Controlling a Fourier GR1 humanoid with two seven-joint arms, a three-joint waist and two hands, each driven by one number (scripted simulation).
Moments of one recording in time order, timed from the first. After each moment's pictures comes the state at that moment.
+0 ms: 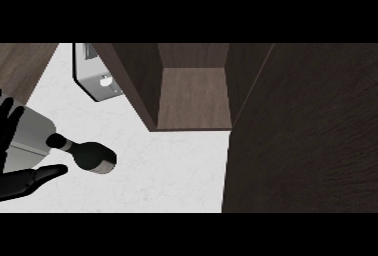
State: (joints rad) left arm -0.01 0.16 0.25 -2.09 0.14 0.08 0.50; right arm 0.13 -0.16 0.38 -2.53 -0.06 -0.03 0.47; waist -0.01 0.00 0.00
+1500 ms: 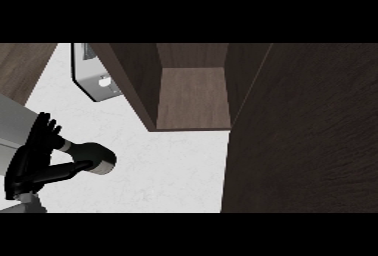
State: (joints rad) left arm -0.03 0.16 0.32 -1.38 0.11 -0.08 -0.03; right arm 0.11 -0.19 0.39 -2.53 -0.05 -0.06 0.49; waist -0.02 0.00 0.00
